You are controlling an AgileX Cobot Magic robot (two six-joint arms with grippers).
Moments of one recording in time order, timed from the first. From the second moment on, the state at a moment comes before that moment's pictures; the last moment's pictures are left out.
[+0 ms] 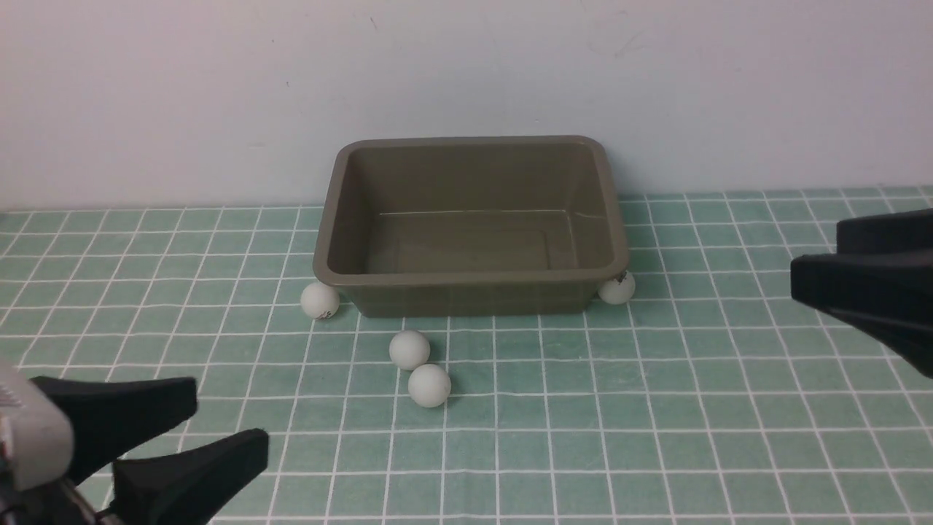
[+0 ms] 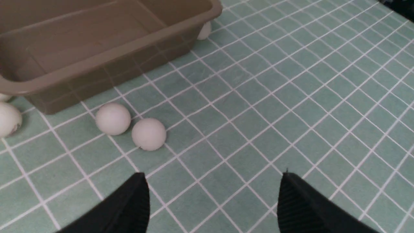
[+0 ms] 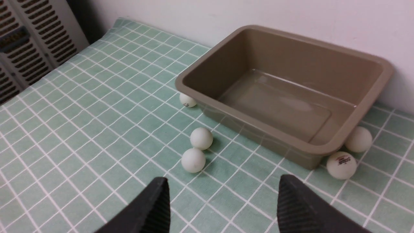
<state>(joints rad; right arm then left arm) -0.07 0.87 -0.79 1.08 1.00 -1.12 0.00 0.87 -0.54 -1.12 0.79 1.18</state>
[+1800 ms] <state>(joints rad) -0.07 0.87 -0.79 1.10 0.99 -1.10 -0.36 1.77 -0.93 -1.07 0.39 0.78</state>
